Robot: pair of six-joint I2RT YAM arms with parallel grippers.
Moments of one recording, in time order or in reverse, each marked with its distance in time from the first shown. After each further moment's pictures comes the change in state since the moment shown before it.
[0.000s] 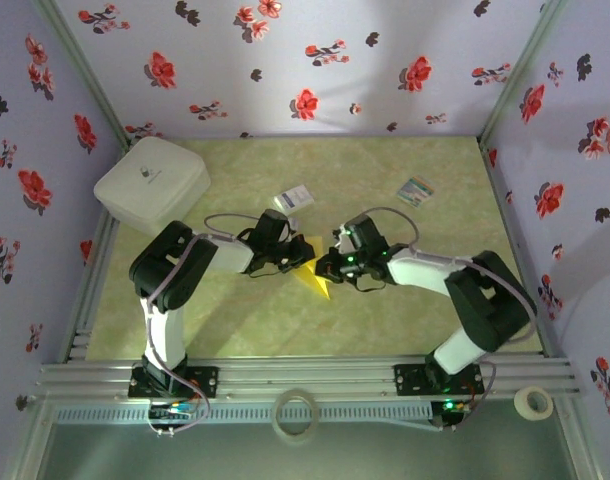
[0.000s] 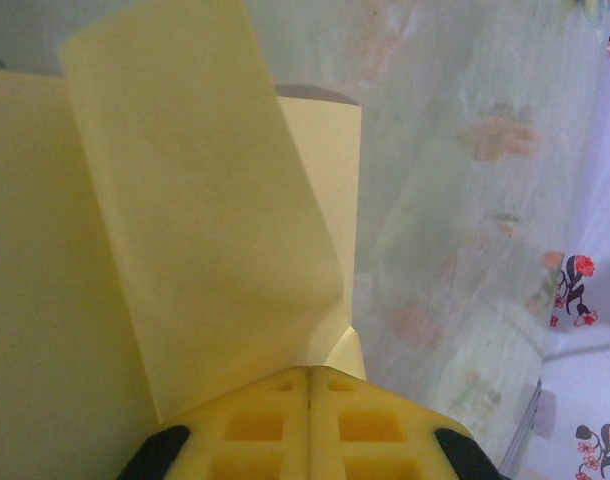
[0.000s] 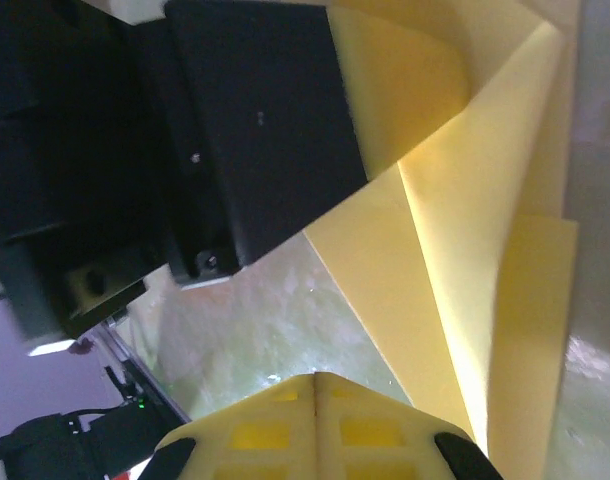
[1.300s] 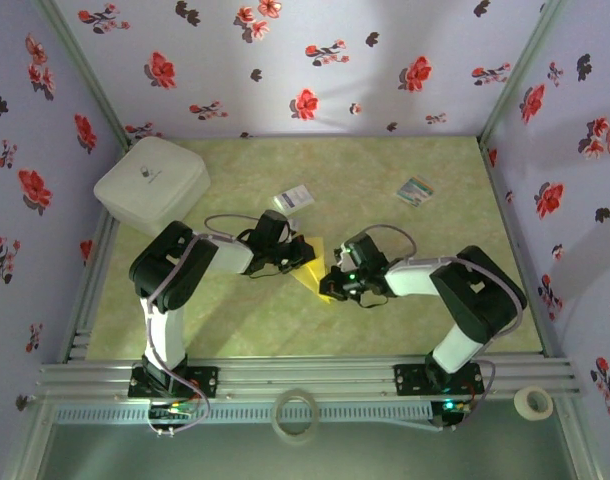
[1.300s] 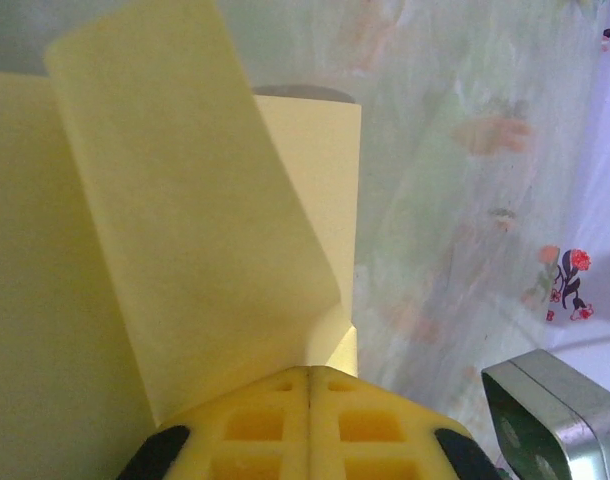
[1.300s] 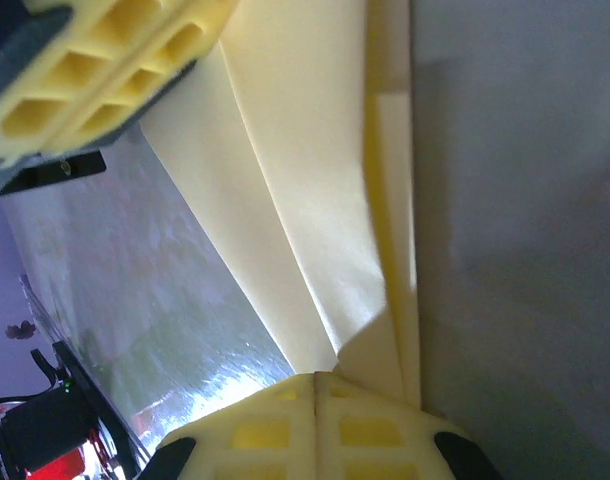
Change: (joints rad) left arm -0.001 0.000 -0.010 0.017 0.009 0.000; right arm 0.014 0.029 -0.159 0.115 0.008 -0.022
